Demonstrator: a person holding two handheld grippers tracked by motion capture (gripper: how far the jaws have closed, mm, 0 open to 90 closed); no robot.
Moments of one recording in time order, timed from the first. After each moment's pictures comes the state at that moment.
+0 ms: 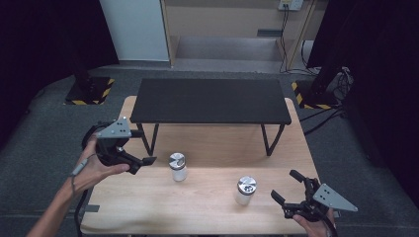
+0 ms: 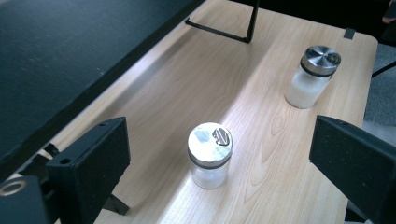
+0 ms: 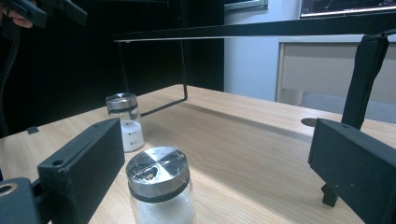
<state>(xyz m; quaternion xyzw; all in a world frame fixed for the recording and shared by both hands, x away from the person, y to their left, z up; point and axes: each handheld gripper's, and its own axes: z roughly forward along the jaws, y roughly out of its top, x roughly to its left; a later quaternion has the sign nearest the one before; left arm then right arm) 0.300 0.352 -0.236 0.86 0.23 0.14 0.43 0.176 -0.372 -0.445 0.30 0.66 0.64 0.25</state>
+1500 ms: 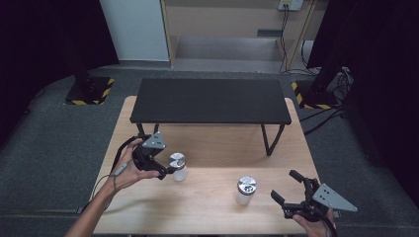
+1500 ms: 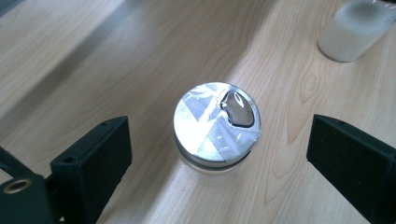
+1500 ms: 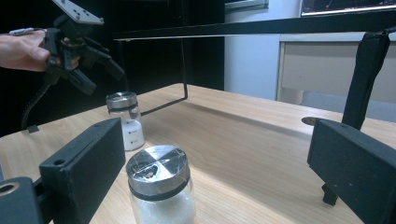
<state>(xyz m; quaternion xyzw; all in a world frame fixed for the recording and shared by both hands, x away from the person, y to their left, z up) 0.352 0.293 -0.311 0.90 0.24 0.10 0.36 0.176 -0.372 -0.446 0.30 0.66 0.64 0.25</state>
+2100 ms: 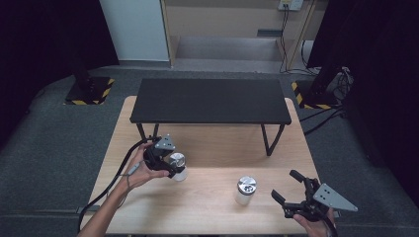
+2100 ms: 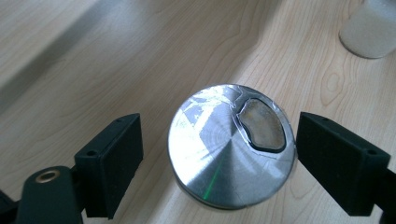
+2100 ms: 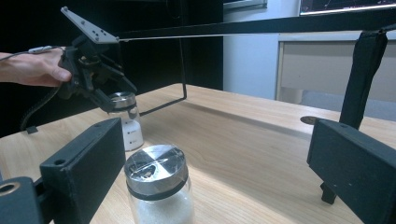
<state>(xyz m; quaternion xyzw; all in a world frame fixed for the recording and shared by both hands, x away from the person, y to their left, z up) 0.368 0.274 -0.337 0.90 0.24 0.10 0.35 0.177 -0.373 -0.447 0.30 0.66 0.64 0.25</state>
